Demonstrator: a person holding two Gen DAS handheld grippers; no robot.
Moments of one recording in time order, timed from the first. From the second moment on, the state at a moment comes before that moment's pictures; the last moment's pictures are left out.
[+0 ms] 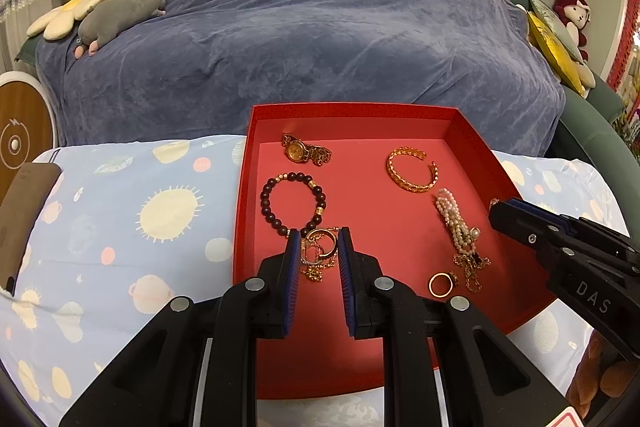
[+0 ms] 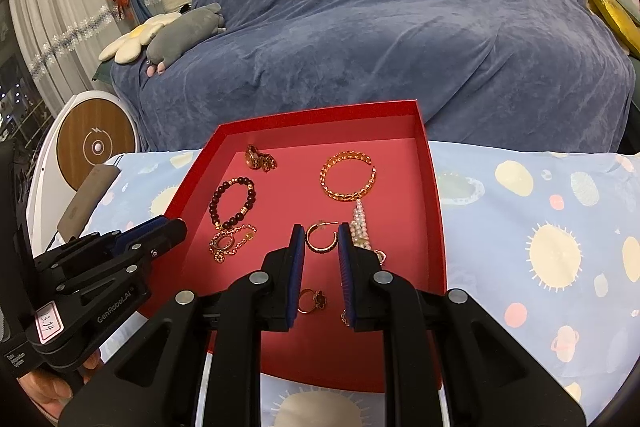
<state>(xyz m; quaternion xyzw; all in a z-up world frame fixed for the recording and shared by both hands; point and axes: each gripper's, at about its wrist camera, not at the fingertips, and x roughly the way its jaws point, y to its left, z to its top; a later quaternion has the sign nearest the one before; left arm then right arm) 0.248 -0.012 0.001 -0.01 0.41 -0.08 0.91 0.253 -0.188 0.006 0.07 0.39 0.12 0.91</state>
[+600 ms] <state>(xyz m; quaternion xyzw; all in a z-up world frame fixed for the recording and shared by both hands) 0.257 -0.011 -0.008 -0.01 0.41 -0.07 0.91 0.269 -0.175 -0.007 0.06 0.40 0.12 0.91</state>
